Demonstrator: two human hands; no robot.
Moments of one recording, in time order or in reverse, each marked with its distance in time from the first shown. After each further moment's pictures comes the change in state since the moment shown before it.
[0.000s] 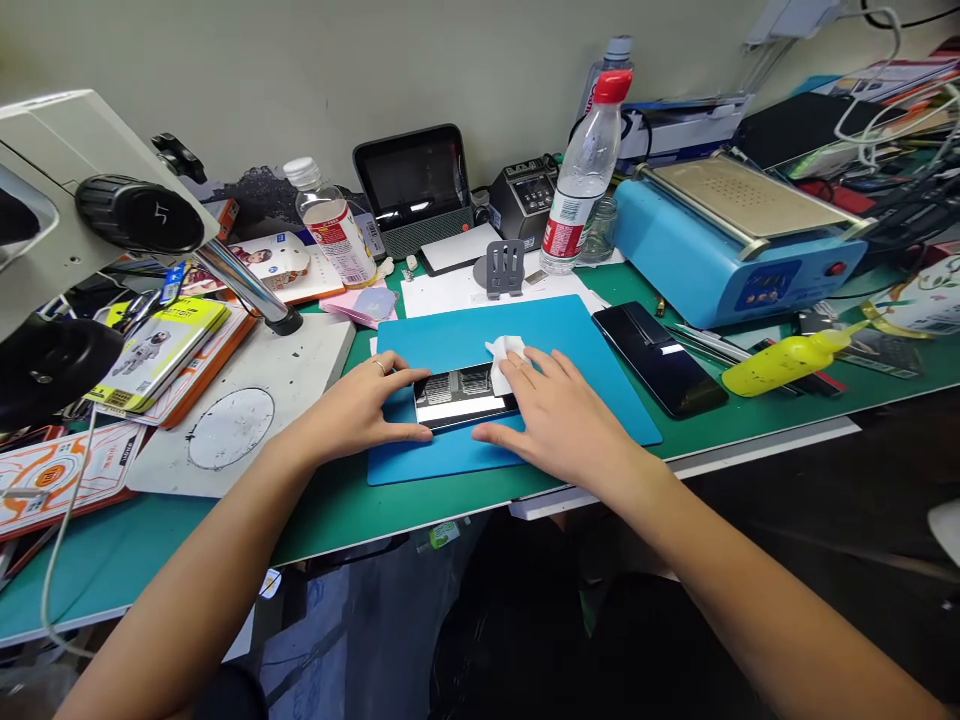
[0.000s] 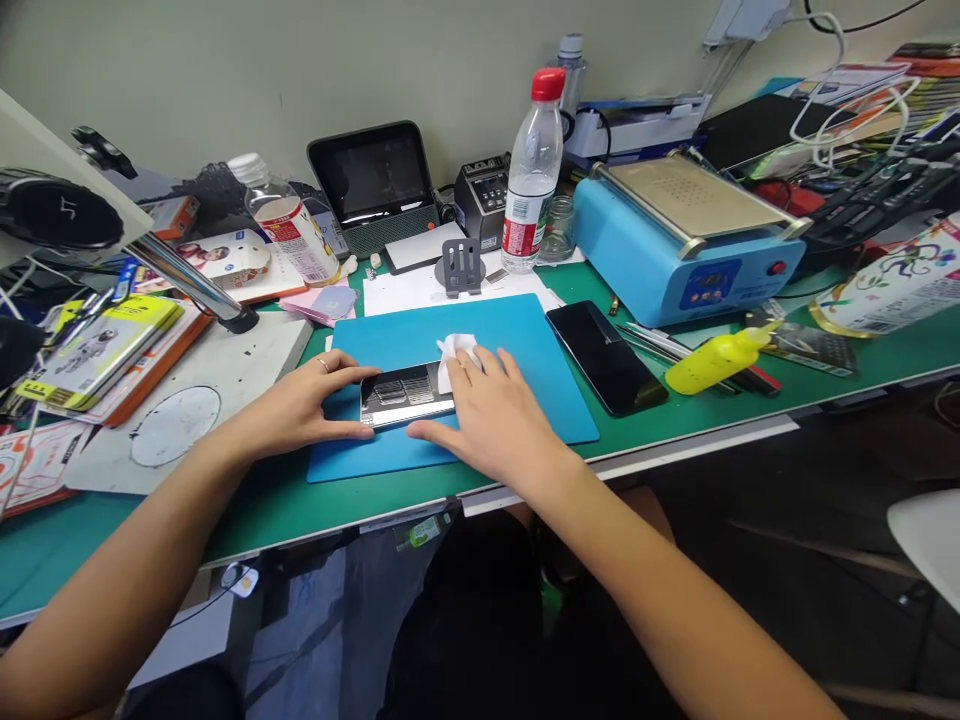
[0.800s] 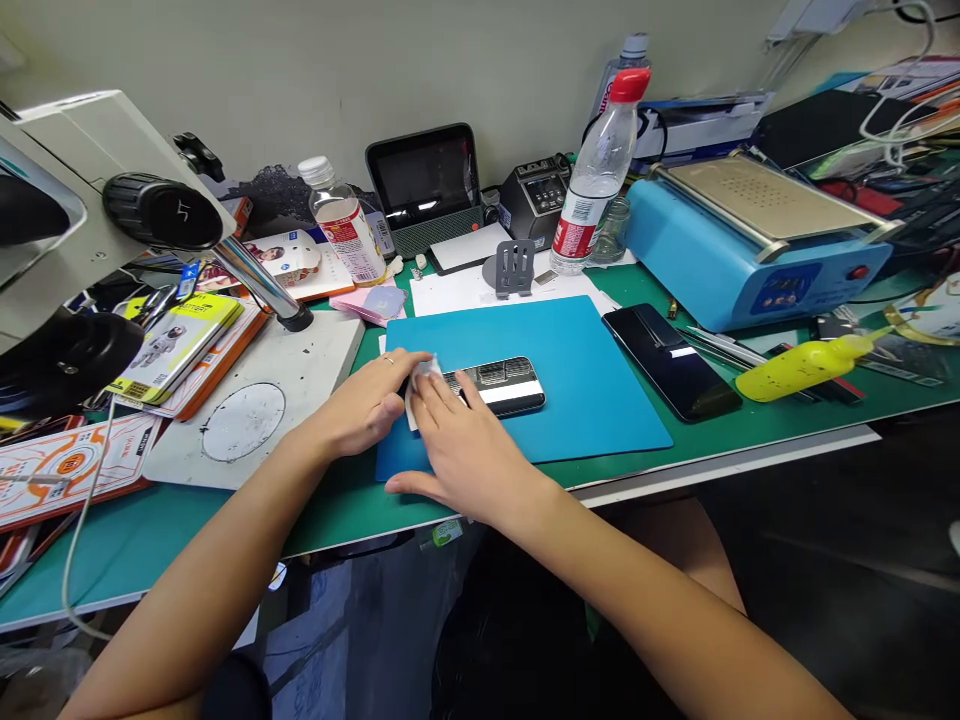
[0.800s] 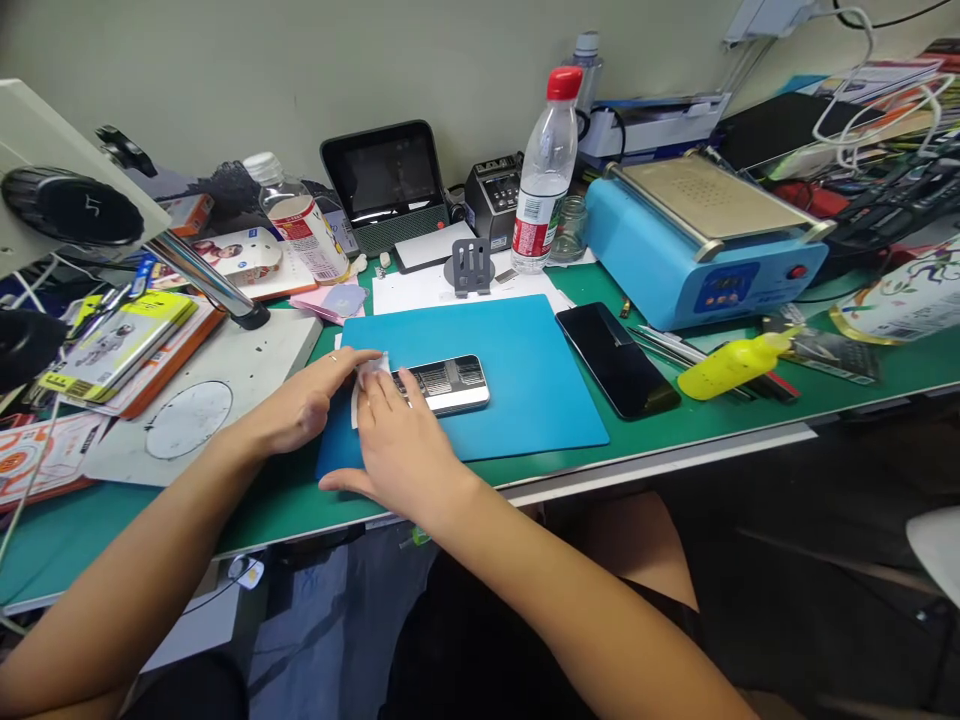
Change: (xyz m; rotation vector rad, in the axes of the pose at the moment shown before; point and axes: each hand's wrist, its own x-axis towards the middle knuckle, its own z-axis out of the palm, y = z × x) left_hand -0.002 -0.004 0.003 -0.126 0.134 0.127; right_hand 0.025 -0.087 0.024 0.047 0.023 -0.261
